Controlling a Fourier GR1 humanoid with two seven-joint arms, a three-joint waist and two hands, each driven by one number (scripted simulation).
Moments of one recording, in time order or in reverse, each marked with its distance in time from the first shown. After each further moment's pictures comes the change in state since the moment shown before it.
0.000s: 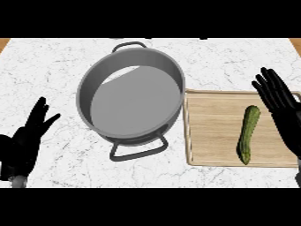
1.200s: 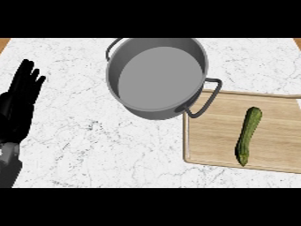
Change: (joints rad) left arm -0.200 -0.061 0.165 -0.027 0.043 -0.061 0.070; right arm -0.041 -0.267 -0.280 0.530 0.232 0.204 -0.439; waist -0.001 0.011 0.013
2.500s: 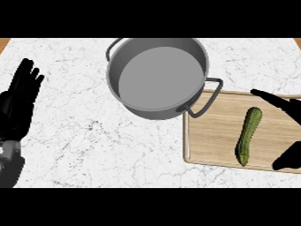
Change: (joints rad) left arm -0.004 -0.081 0.086 0.017 -0.090 -0.083 0.027; right arm -0.052 0.048 0.281 -0.452 0.311 0.276 0.785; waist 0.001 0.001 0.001
